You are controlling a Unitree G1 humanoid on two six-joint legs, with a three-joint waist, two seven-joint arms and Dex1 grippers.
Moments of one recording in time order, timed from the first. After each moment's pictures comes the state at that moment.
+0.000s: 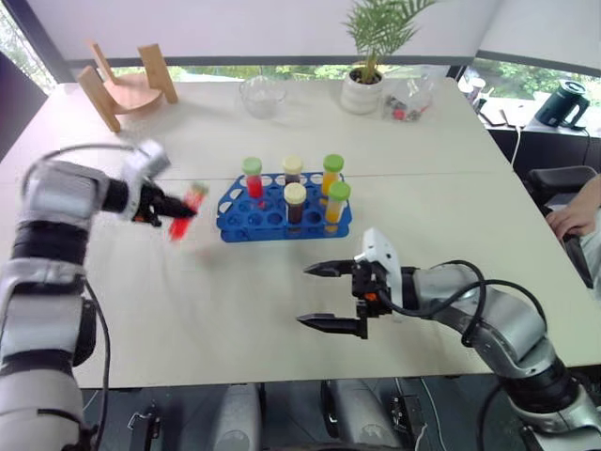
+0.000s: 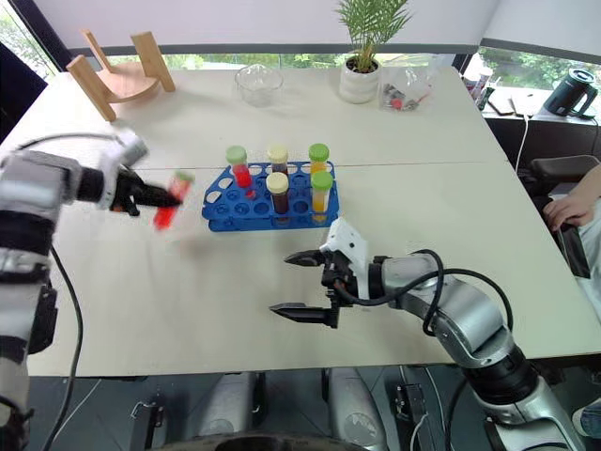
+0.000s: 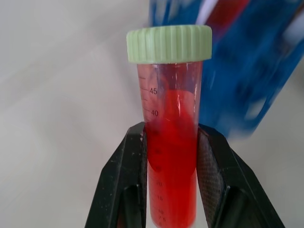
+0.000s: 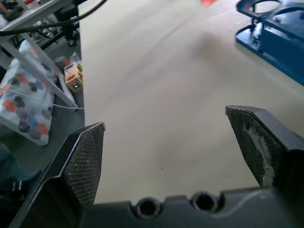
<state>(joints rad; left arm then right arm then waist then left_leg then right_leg) -0.85 0.78 0.19 0.42 -0.16 0.67 -1.26 -0.29 -0.67 0.20 -0.53 0.60 0.75 0.86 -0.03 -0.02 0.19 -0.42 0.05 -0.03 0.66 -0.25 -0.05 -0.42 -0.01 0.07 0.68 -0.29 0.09</state>
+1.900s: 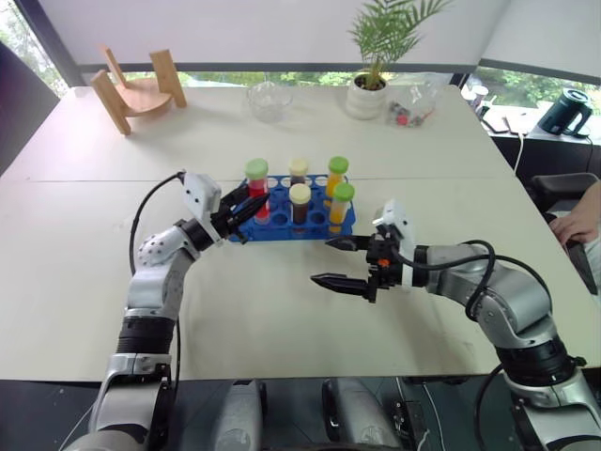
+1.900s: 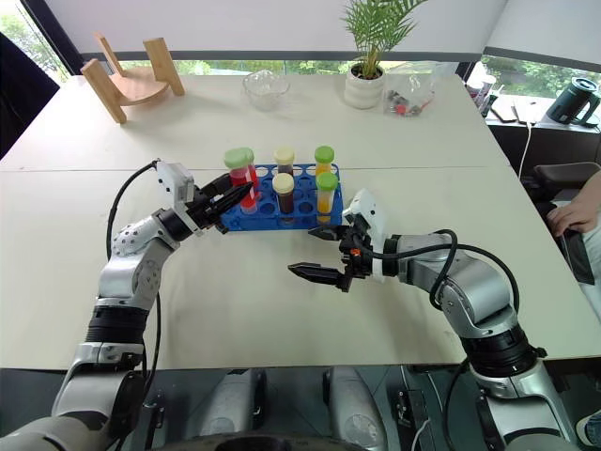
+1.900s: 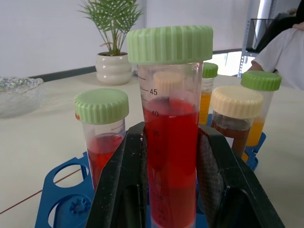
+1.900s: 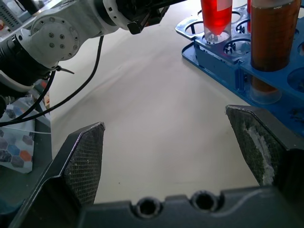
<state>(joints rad) -0.46 0.32 0.09 0.20 -0.34 0.04 -0.80 -0.39 -0.60 0.13 -0.37 0.60 0.80 0.84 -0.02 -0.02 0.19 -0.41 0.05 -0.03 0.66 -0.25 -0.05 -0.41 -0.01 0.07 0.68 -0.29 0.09</state>
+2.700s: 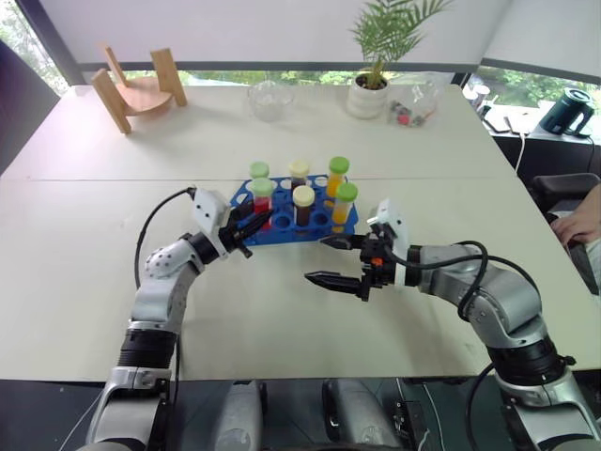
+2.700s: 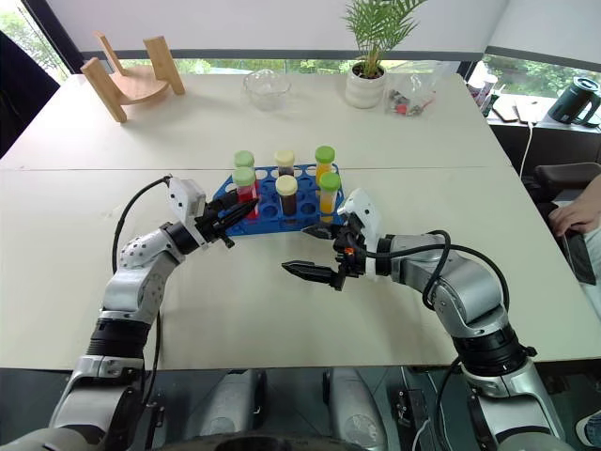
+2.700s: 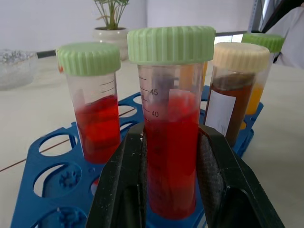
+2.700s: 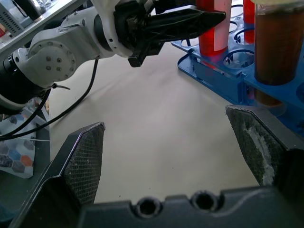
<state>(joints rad) -0.40 0.32 0.04 0.17 -0.30 0.05 -0.78 -0.40 -0.56 0.14 -0.35 0.59 0.80 0.82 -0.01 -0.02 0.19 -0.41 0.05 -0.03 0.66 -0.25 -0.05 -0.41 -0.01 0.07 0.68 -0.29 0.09</state>
